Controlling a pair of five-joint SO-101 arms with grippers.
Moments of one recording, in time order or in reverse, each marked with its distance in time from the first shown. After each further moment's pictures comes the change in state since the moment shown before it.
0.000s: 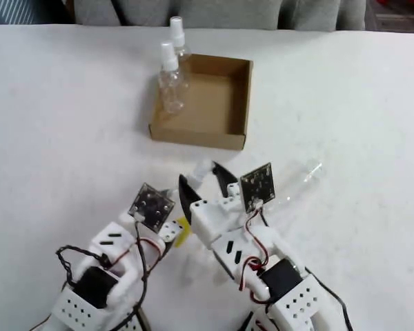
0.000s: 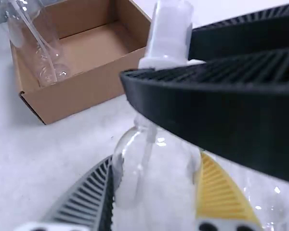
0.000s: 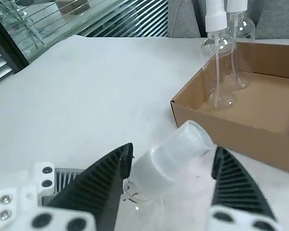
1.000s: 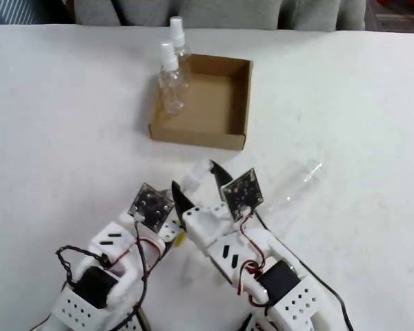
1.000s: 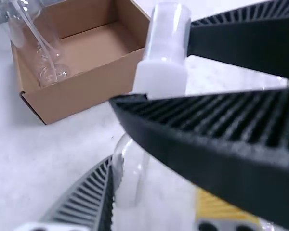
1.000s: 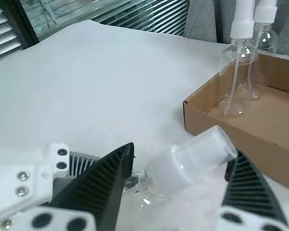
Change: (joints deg) left arm -0.1 0.0 0.0 0.0 0.0; right arm -3.3 0.0 0.0 0.0 7.6
